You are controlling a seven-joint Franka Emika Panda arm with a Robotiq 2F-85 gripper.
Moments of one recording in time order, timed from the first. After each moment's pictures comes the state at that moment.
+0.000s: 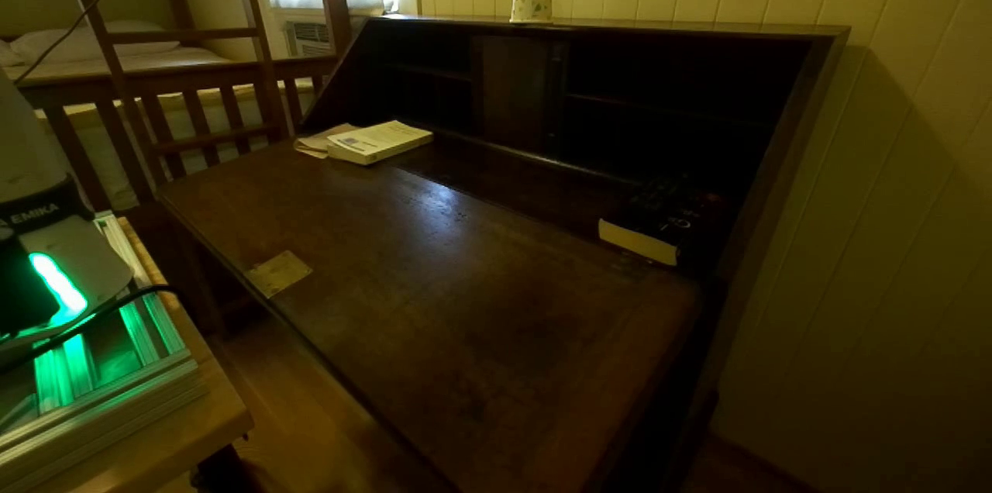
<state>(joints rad) -0.15 0.18 -0.06 -1.63 0.33 2.38 -0.56</state>
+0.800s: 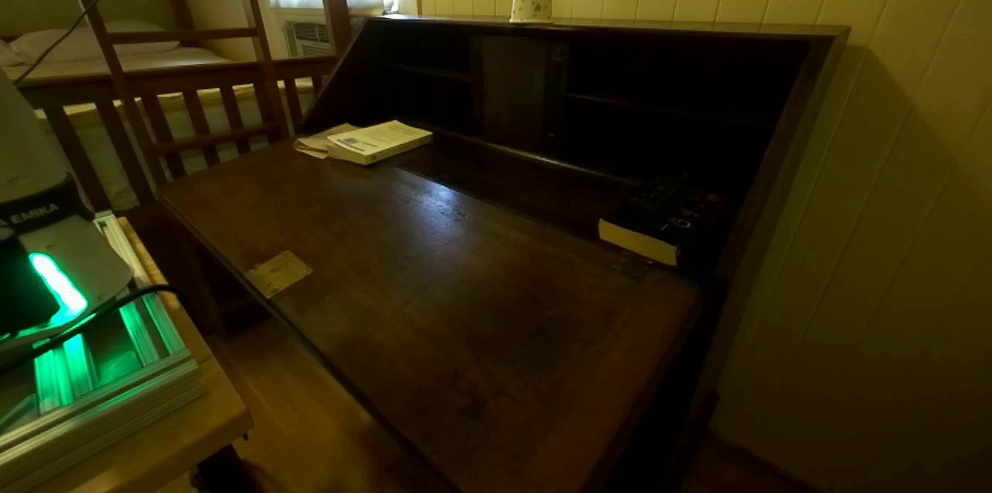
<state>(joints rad) -0.16 0.23 -0.05 -1.56 0.33 2.35 -0.59</state>
